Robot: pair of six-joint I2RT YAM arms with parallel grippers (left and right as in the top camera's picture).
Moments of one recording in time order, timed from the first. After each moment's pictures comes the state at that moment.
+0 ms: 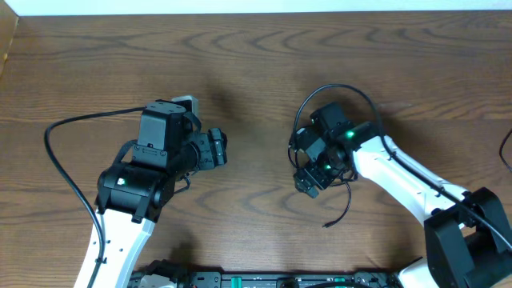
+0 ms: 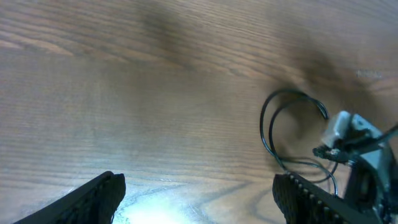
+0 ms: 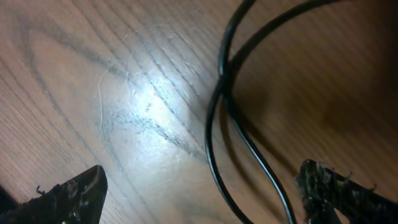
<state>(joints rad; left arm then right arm) -0.26 1.07 1.07 -0.90 0.11 -0.38 0.51 1.66 1.01 -0.75 -0.27 -0.24</state>
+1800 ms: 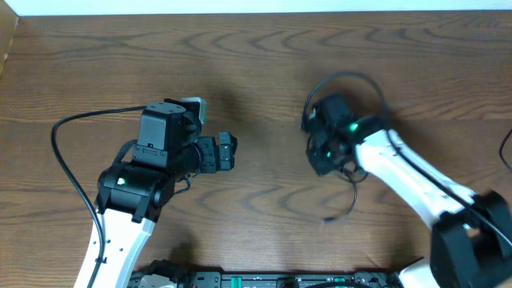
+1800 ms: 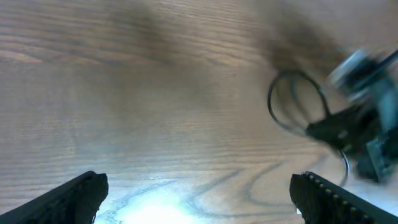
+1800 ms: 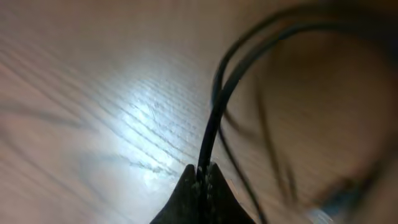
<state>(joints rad) -0.26 1.07 1.07 -0.90 0.20 -0.30 0.48 1.64 1.12 -0.80 -0.11 0.00</state>
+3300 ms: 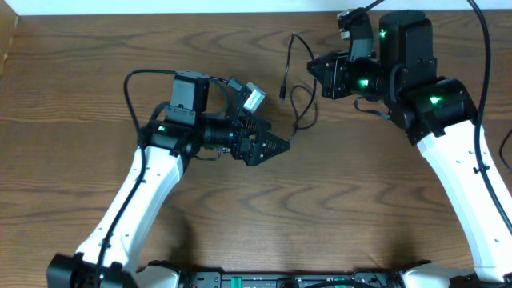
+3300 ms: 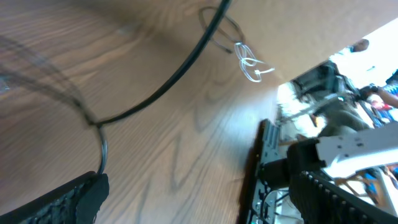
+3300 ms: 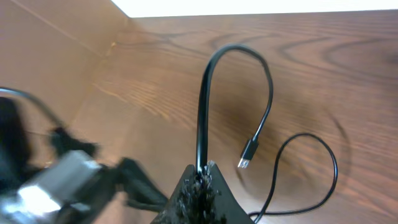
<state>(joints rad) -0.27 1.42 1.07 -0.54 1.07 0.07 0.33 1.49 1.55 -0.66 -0.49 0.34</state>
